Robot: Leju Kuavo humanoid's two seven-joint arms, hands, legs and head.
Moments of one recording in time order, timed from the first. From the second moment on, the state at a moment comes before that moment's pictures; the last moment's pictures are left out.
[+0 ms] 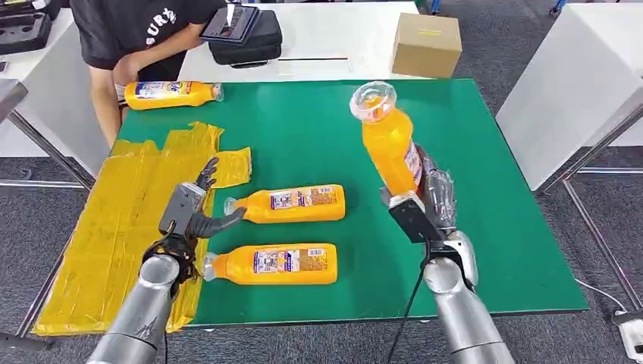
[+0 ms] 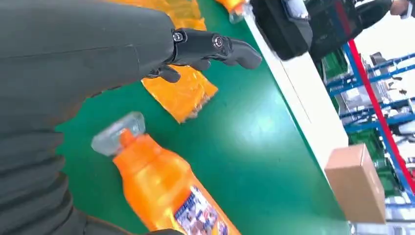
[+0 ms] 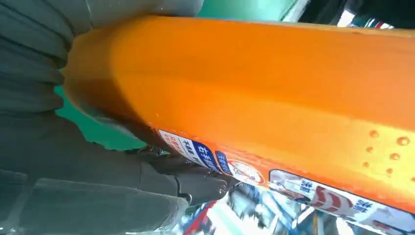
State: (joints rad) left arm -0.40 -0.08 -0.12 -1.07 -0.27 -0.09 -0.25; right arm -0.34 0.05 0.16 -1.26 0.47 -0.29 -0.33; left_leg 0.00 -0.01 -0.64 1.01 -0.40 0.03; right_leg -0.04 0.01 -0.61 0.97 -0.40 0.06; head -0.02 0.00
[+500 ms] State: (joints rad) left arm -0.41 -0.09 -0.22 -1.11 -0.20 -0.15 -0.24; right arm -0.46 0.16 0.26 -0.97 0.37 -0.15 -0.44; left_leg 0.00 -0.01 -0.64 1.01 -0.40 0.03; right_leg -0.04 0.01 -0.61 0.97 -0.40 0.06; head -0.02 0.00
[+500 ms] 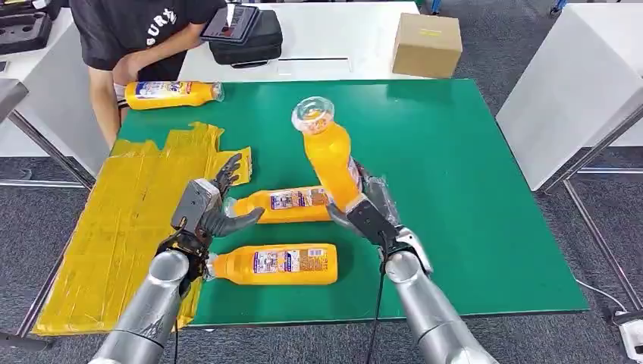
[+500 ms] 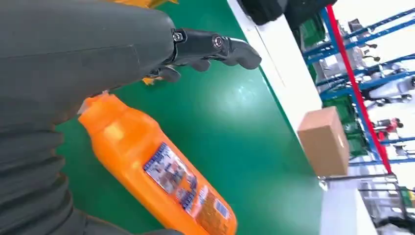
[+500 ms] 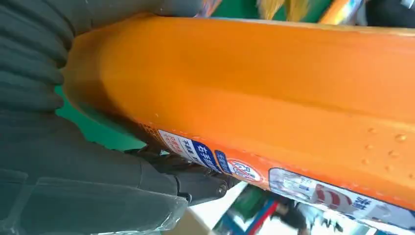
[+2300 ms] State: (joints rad) left arm -0.40 -0.09 -0.26 -1.30 -0.09 -0.12 -0.17; right arm -0.55 0.25 0.43 -0.76 0.38 -0.26 -0.49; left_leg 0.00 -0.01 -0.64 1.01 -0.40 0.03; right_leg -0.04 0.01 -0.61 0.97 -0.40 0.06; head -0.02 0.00
